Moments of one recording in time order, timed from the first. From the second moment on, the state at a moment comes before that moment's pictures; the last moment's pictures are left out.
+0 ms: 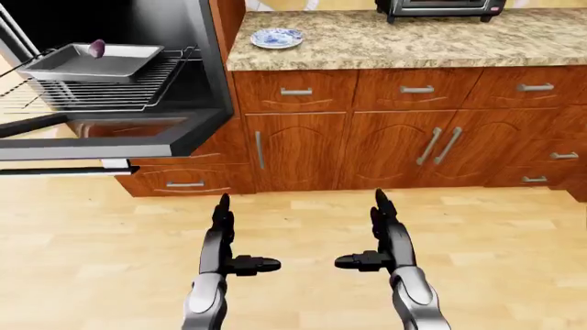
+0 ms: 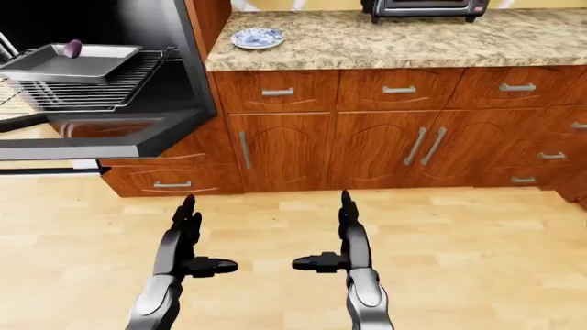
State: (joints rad) left arm 0.03 0.02 0.04 0.09 -0.01 0.06 -0.04; right arm 0.03 -0.01 -0.04 0.09 0.01 0.06 0.04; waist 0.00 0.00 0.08
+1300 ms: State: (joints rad) left arm -0.33 0.14 0.14 -0.59 -0.14 0.91 -0.04; right arm -0.26 -0.08 -0.11 -0.57 0.12 0.69 -0.03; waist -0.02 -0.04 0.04
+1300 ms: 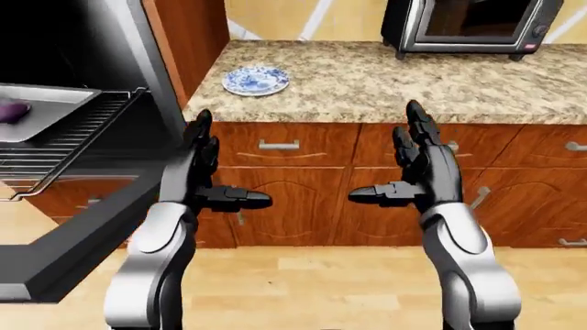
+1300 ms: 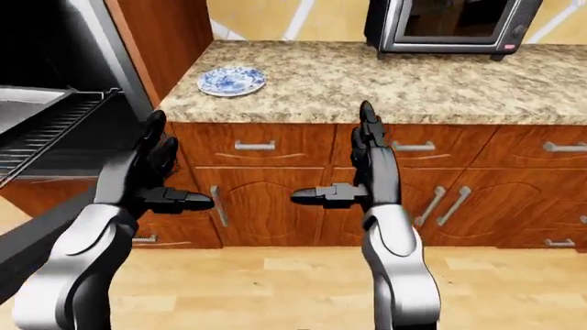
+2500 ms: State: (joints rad) left arm -0.32 0.15 0.17 -0.63 -0.17 0.87 -0.03; right arm -0.32 -0.09 -0.08 -0.60 0.11 0.68 0.00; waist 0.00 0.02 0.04
